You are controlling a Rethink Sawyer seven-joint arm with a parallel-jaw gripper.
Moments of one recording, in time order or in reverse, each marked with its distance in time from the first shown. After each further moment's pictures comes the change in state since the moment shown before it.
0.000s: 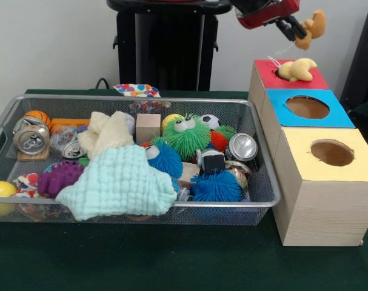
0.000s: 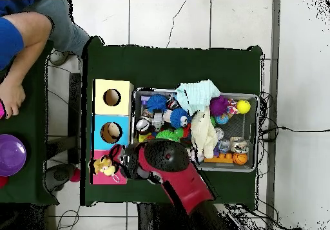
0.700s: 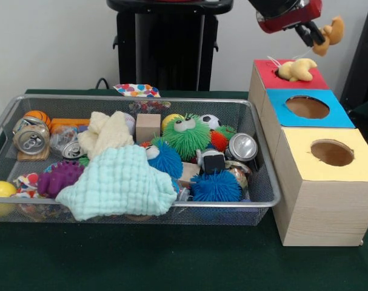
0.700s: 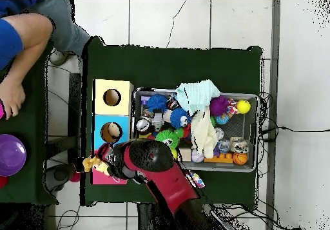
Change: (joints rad) arm 0.063 0.004 0.026 0.015 0.077 -0.098 0.000
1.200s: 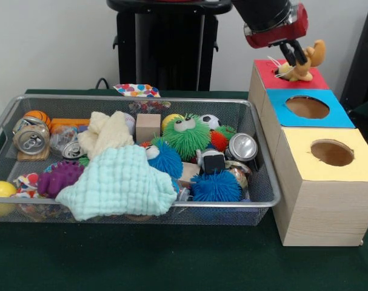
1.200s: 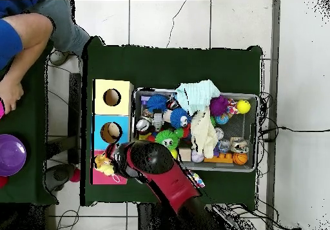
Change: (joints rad) arm -0.031 0.042 0.010 0.000 -0.100 -0.150 0.000
